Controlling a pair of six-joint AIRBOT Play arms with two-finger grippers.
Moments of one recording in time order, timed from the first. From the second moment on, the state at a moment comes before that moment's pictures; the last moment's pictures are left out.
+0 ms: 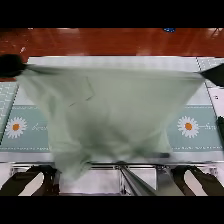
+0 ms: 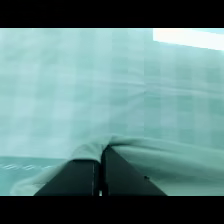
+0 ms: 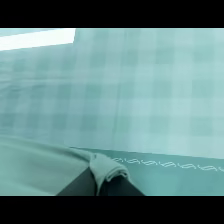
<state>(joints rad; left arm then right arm) 0.04 -0.95 1.23 1.40 -1.07 -1.64 -0.28 -0.86 1.21 -1.03 1.29 1.38</state>
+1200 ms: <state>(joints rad) 0.09 -1.84 1.68 1.16 -1.37 -1.43 -0.28 -1.76 1.58 -1.06 1.39 1.35</state>
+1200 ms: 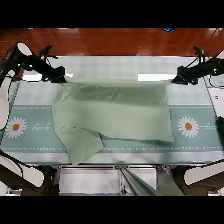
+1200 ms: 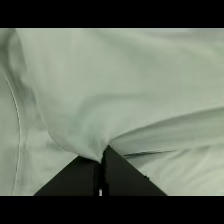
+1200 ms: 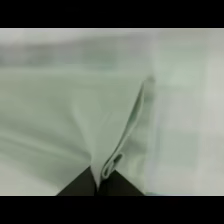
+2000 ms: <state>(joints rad) 0.13 -1.81 1.64 1.22 -1.58 -1.46 -0.31 -1.68 1.44 -1.13 1.43 1.39</state>
